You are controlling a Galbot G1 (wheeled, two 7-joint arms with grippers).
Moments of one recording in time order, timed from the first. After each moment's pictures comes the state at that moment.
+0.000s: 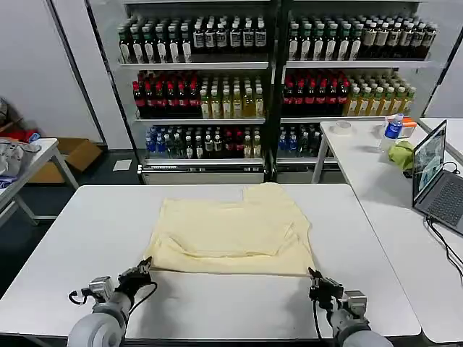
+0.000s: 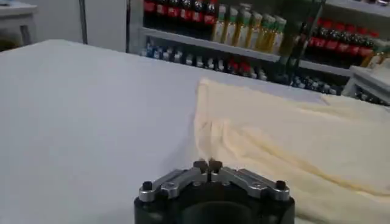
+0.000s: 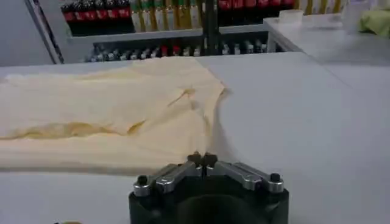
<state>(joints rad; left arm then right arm) 1.39 -1.14 -0.50 -1.93 -0.69 0.44 -0.22 -1.55 1.13 0.45 2.12 0.48 -0.47 0.23</state>
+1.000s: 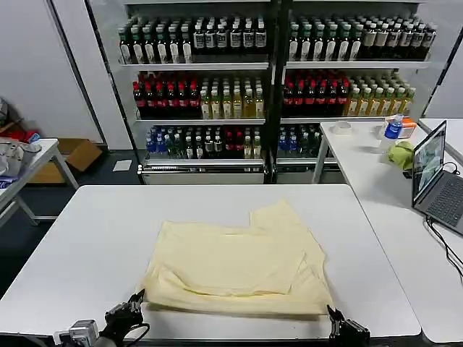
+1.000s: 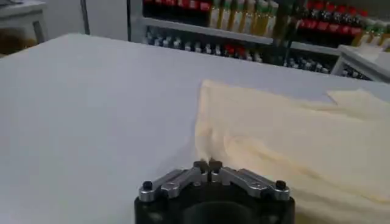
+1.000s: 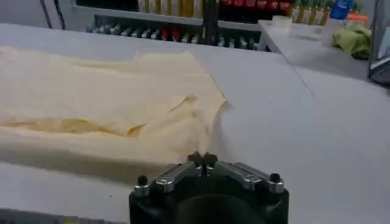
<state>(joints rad) 1.74 -1.13 -0.58 -2.21 -0.65 0.45 -0.25 -1.94 1.16 0.56 2.36 0.28 -0.44 0.20</state>
